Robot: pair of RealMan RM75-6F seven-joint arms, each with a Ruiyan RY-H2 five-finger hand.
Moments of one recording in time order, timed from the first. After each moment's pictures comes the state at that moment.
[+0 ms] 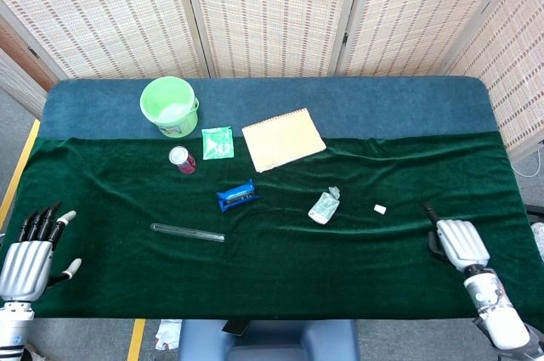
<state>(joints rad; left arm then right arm) -0.11 -1.19 -0.04 -1.58 1.49 1.47 0.13 0.26 -1.18 0.07 -1.58 -1.29 1.00 -0.03</state>
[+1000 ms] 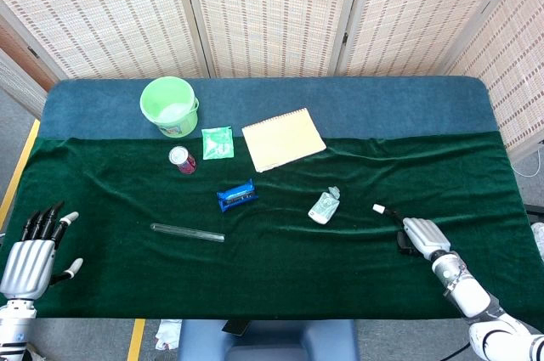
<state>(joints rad) -0.12 -1.20 -0.04 -1.56 1.48 1.46 0.13 0.44 -1.31 0.06 -1.40 -1.23 0.73 0.13</state>
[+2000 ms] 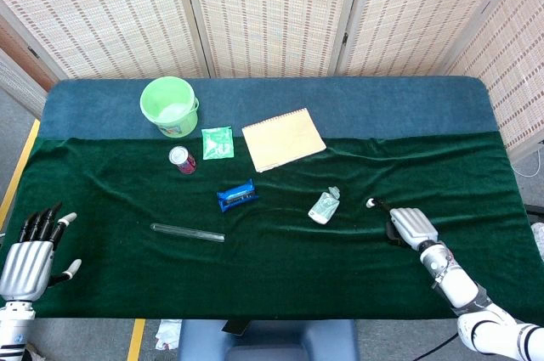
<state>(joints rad) -0.11 -1.20 -0.04 -1.58 1.47 1.46 0.14 0.50 -1.32 0.07 -1.43 -1.20 0.75 0.02</state>
